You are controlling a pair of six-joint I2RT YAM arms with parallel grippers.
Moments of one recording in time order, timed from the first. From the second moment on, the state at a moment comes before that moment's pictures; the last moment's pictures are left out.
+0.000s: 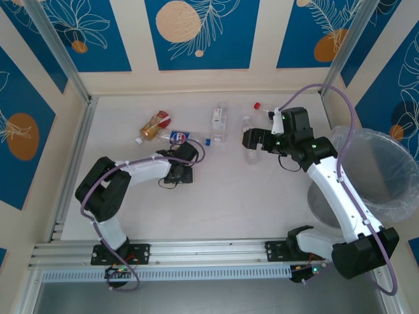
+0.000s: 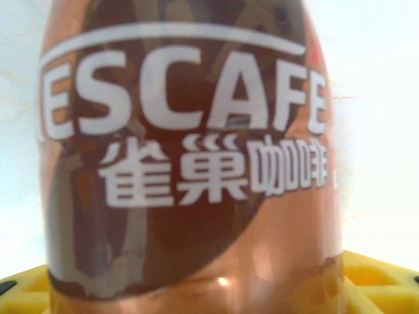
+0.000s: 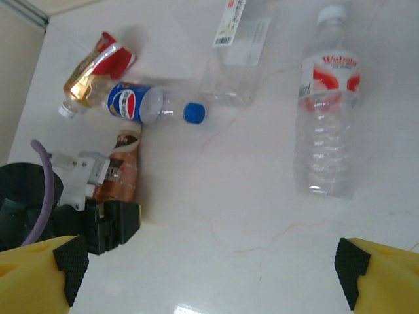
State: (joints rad) left arm -0.68 1.76 1.03 -0.57 -0.19 -0.67; right arm 0.30 1.15 1.19 -0.81 -0.25 0.40
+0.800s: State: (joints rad) left arm -0.74 1.67 0.93 -0.44 -0.20 -0.56; right arm 0.36 1.22 1.09 -0.72 -0.35 0.61
